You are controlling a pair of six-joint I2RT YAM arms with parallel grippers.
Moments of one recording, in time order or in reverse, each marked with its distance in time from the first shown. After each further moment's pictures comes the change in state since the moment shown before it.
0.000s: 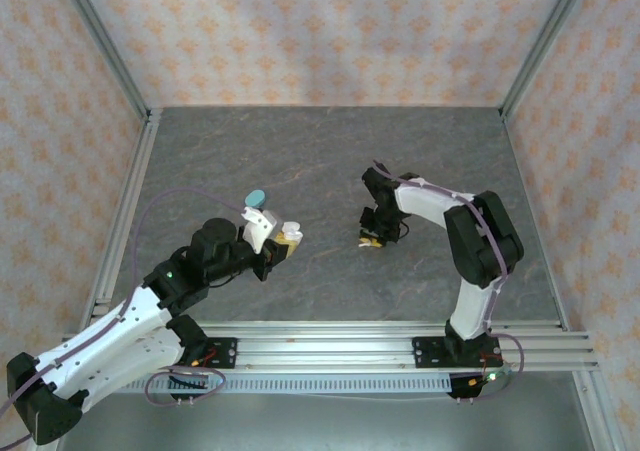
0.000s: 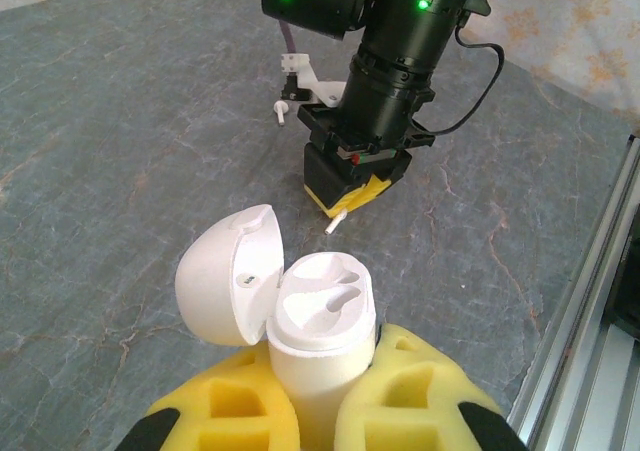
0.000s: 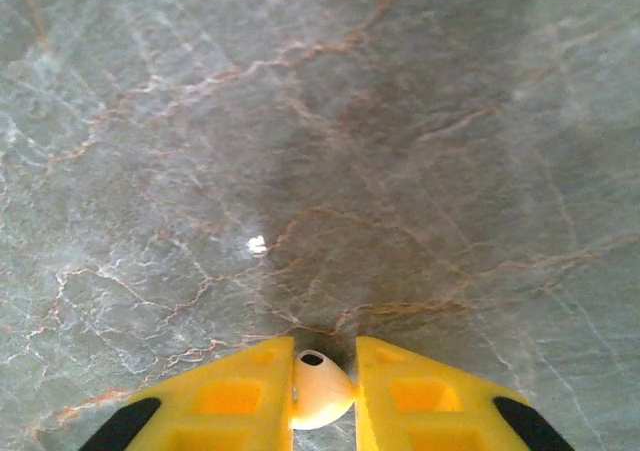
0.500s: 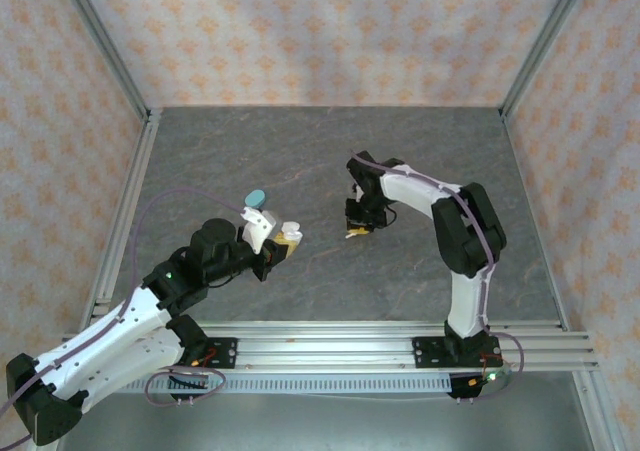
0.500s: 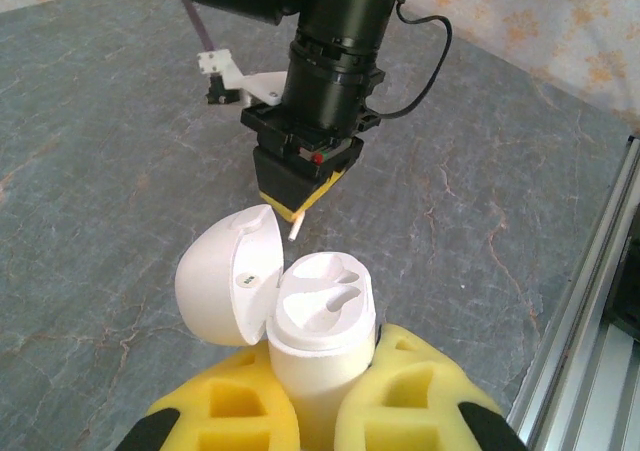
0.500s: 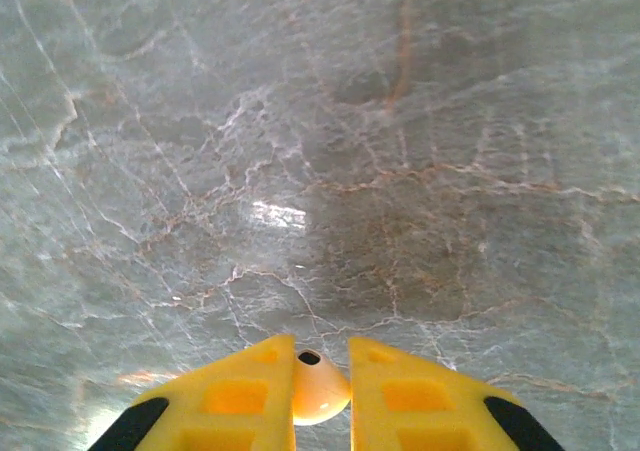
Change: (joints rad) left arm 0.000 -0.003 -0.002 0.000 0.000 0.000; right arm 0.052 0.140 0.245 -0.148 -0.013 -0.316
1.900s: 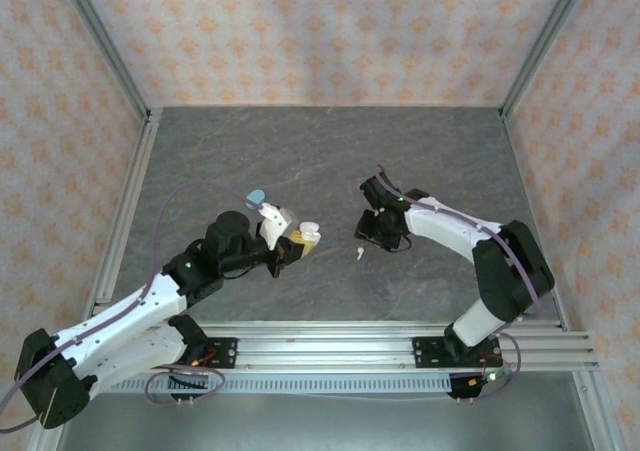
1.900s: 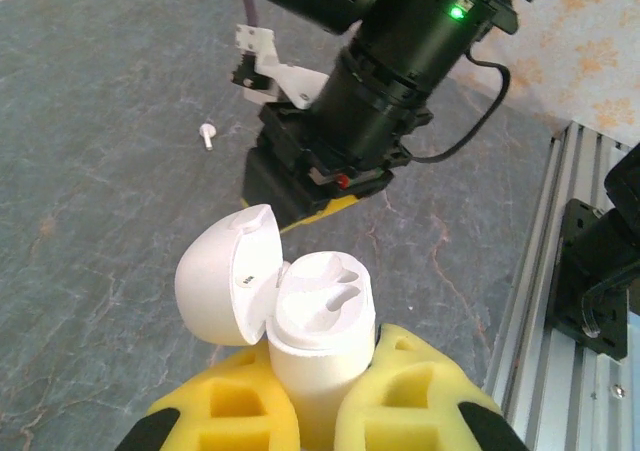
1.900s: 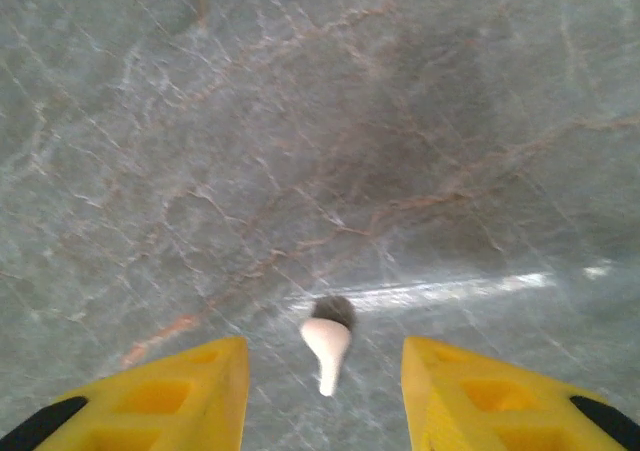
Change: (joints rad) left arm 0.000 0.161 -0.010 0.200 0.159 0.008; right arm 0.040 -0.401 -0.427 0.298 0.151 0.460
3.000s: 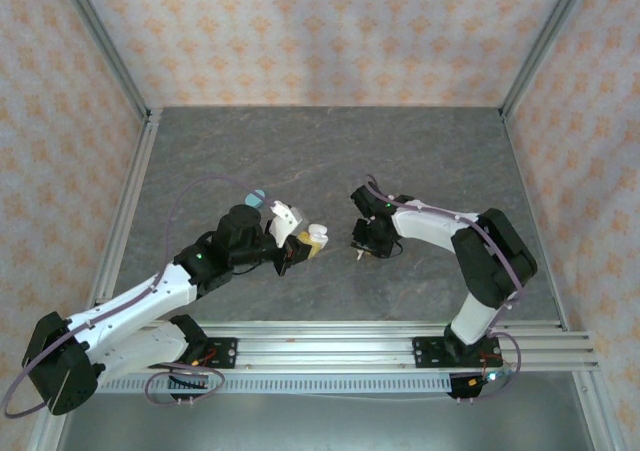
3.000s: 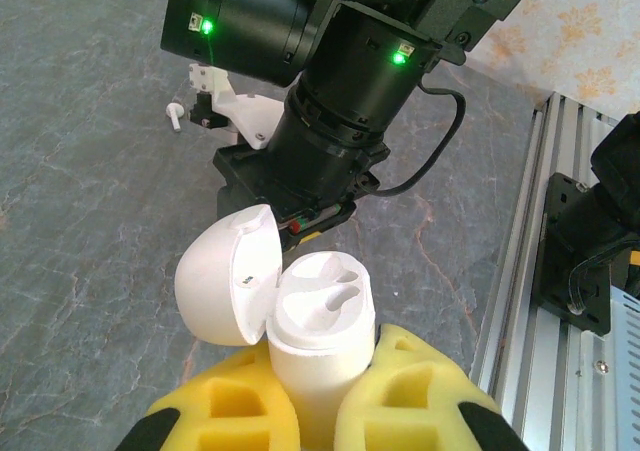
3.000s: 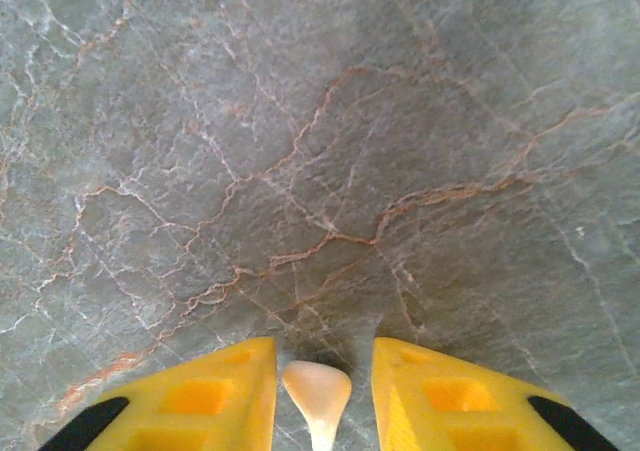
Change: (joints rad) left arm -0.002 0.098 0.046 -0.004 0.052 0.023; right arm 0.039 0.111 -0.023 0.055 -0.018 0.051
